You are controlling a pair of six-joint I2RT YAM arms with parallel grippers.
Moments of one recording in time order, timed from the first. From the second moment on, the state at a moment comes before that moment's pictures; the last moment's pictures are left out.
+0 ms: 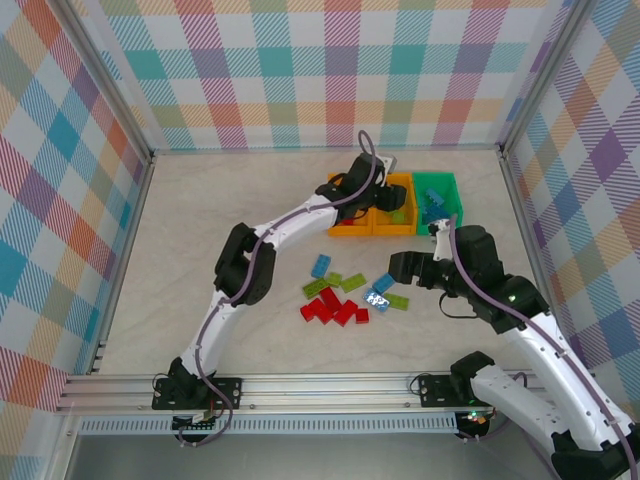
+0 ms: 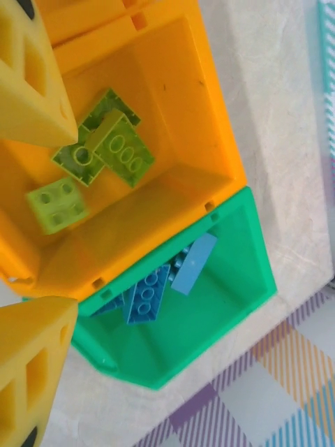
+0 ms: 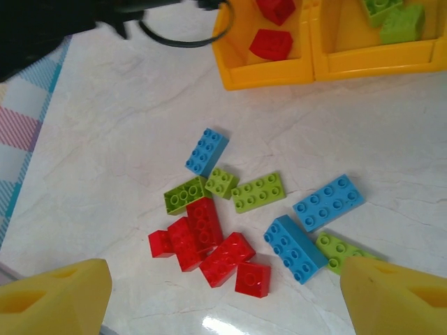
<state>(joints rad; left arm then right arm) -0.75 2.33 2.06 -0.28 0.09 -0.37 0.49 0.77 0.90 -0.81 -0.17 0.52</state>
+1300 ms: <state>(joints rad) -0.92 0.88 0.78 -0.73 0.06 0.40 0.57 1.61 0.87 -0.59 0.11 0.85</state>
